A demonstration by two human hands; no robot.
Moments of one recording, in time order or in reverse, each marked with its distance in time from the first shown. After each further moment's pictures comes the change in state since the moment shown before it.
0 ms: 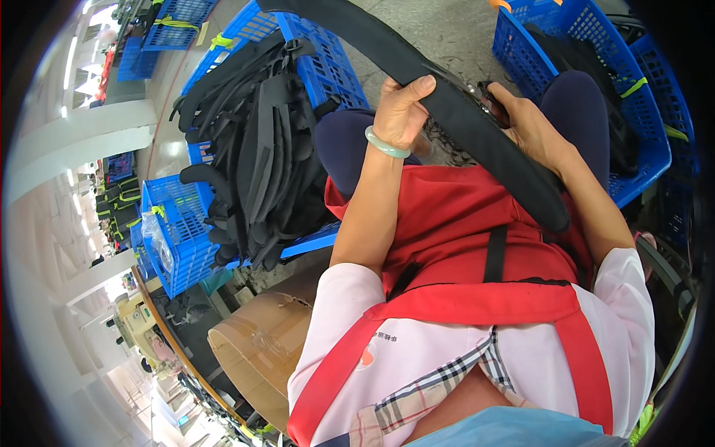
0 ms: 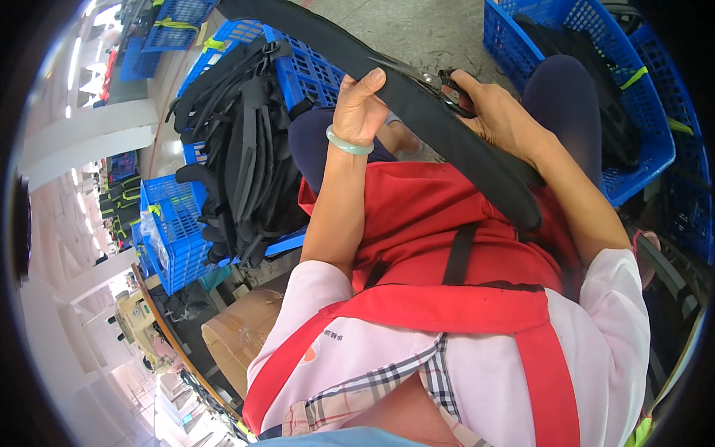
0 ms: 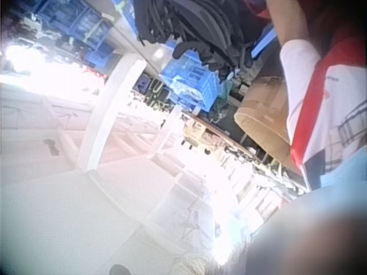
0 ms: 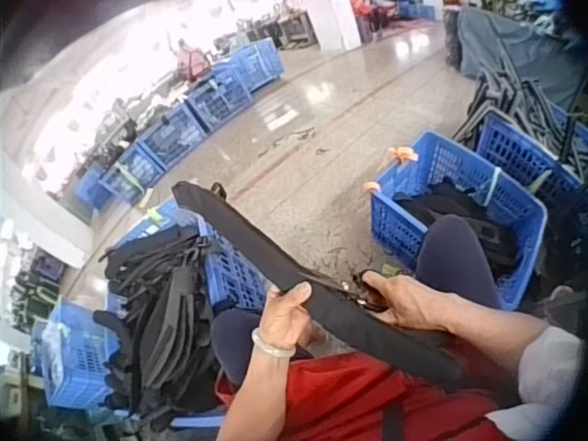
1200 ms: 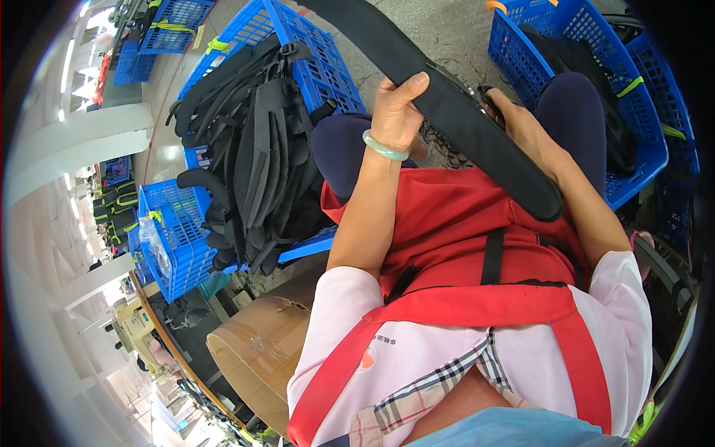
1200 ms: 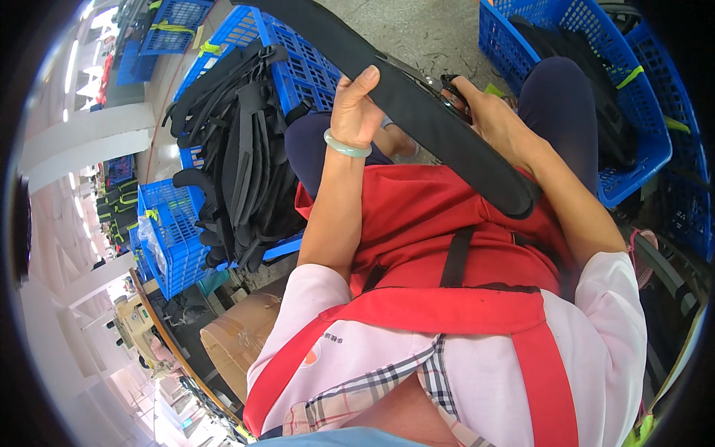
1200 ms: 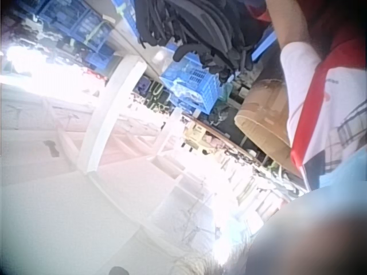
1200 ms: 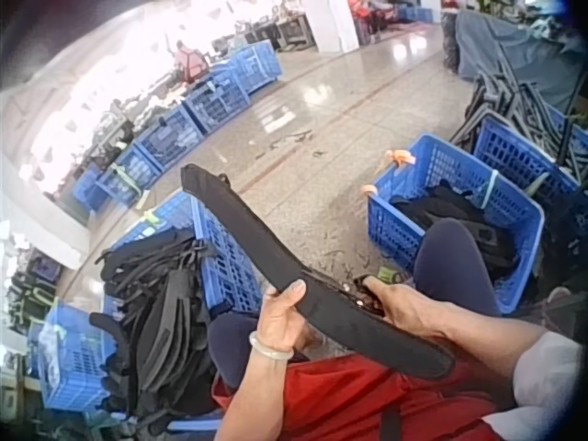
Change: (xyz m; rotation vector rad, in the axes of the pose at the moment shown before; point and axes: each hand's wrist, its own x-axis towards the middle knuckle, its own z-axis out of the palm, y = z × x) left_hand 0.004 -0.001 0.006 -0.030 0.091 0.026; right_hand -0.005 0.004 0.008 0.111 0.050 0.015
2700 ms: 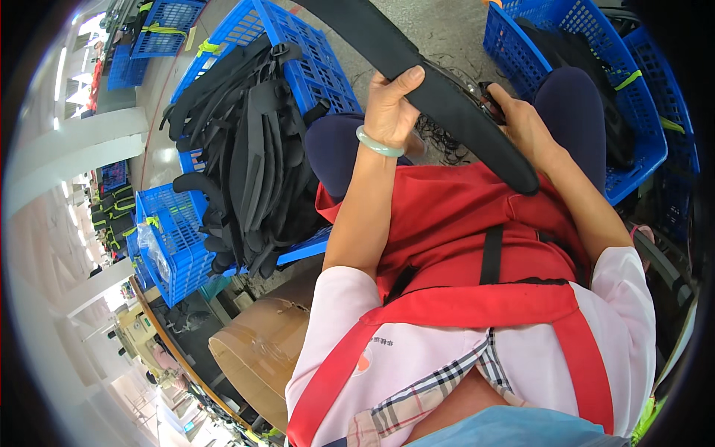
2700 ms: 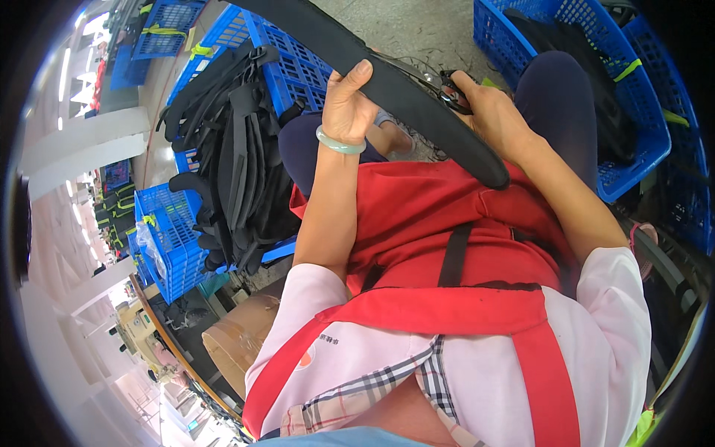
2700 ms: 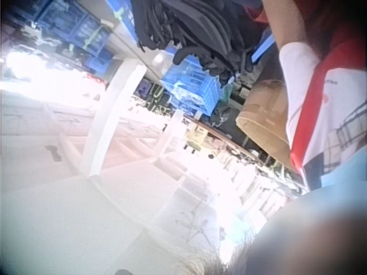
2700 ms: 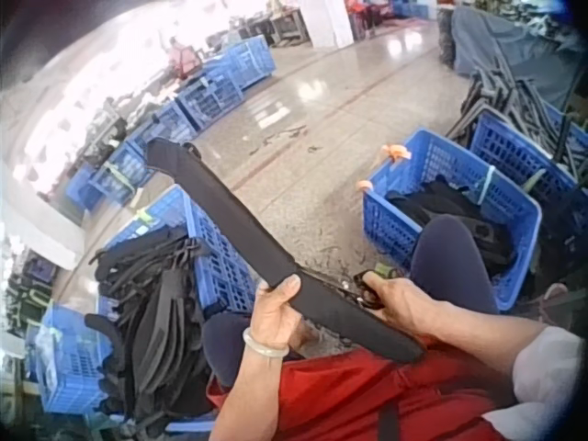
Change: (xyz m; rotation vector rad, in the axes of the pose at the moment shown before) left_hand 0.009 0.003 0.003 -0.032 0.025 0.011; right_hand 0.006 0.011 0.004 -0.195 0.122 0.005
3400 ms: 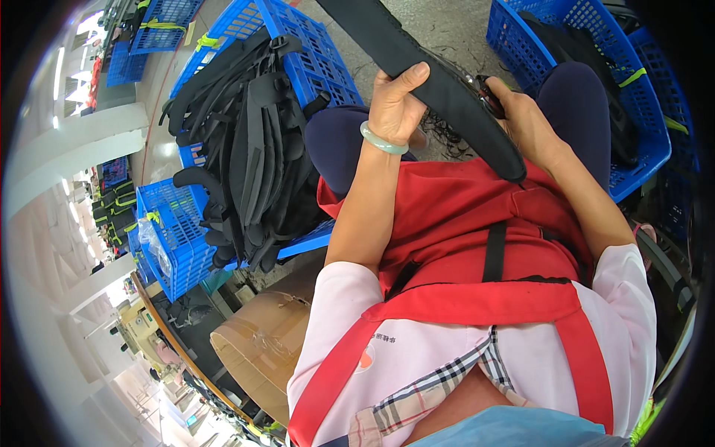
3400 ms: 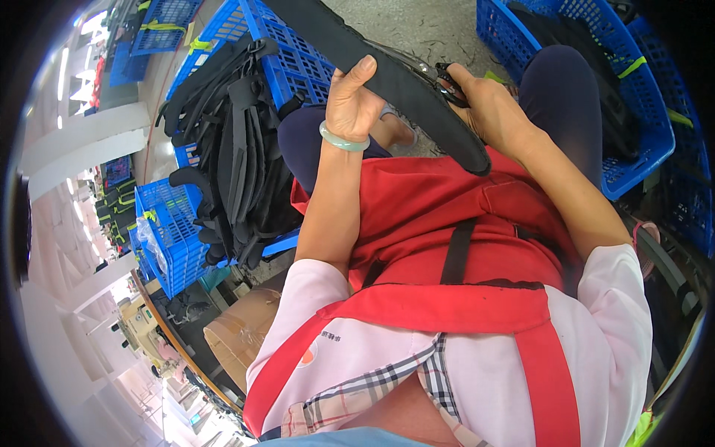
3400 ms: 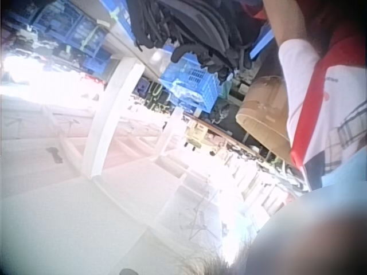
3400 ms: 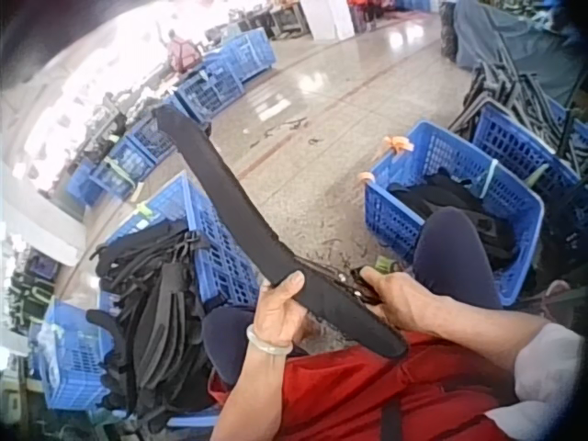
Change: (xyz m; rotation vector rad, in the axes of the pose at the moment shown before) left_hand -0.005 -0.005 0.000 -0.050 -0.016 -0.050; right_hand 0.001 -0.010 -0.003 0.025 -0.065 0.000
